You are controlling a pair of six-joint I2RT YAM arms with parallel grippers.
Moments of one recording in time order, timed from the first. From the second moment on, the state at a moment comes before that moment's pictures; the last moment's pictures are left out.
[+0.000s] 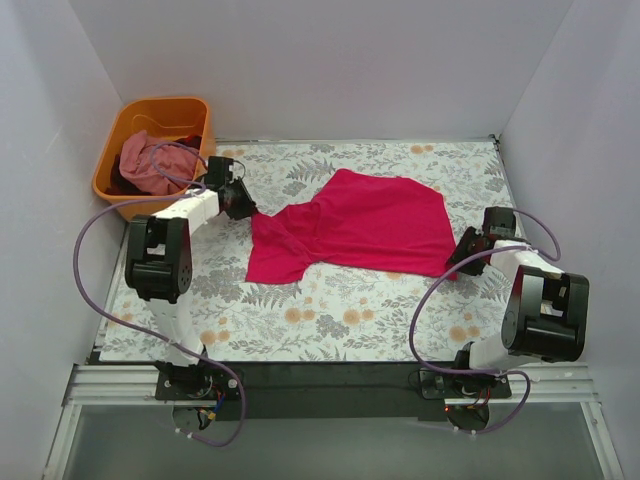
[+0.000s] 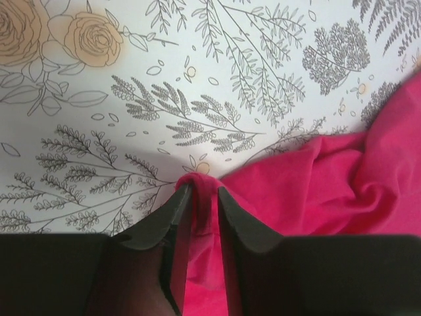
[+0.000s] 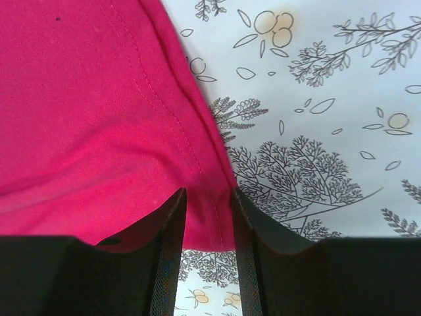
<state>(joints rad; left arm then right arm) -0.12 1.91 1.30 -0.28 0.11 -0.60 -0.17 1.47 0.73 -0.33 -0.14 0.39</state>
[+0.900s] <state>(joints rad) -0.31 1.51 0.86 -0.53 -0.15 -0.63 -0.05 1.26 0.63 -0.35 -0.07 0.38</state>
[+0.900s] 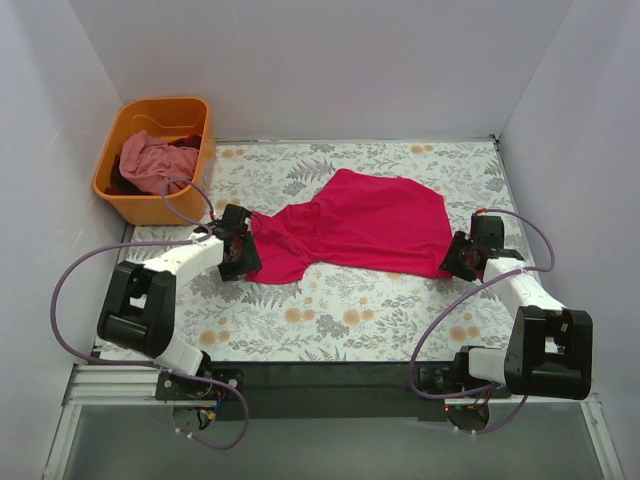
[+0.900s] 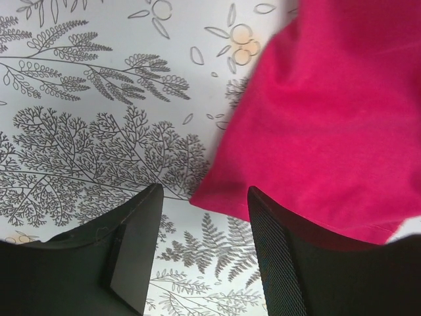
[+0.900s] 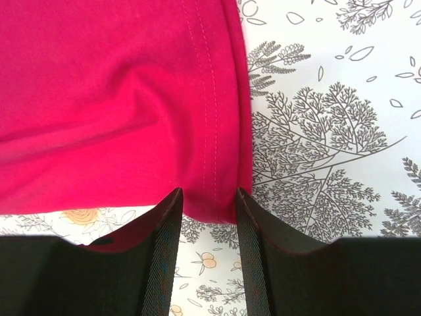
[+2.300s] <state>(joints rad) -0.36 1.46 0.77 -0.53 -0.23 -0.66 -0.01 1.34 0.64 -0.41 0.09 0.37</state>
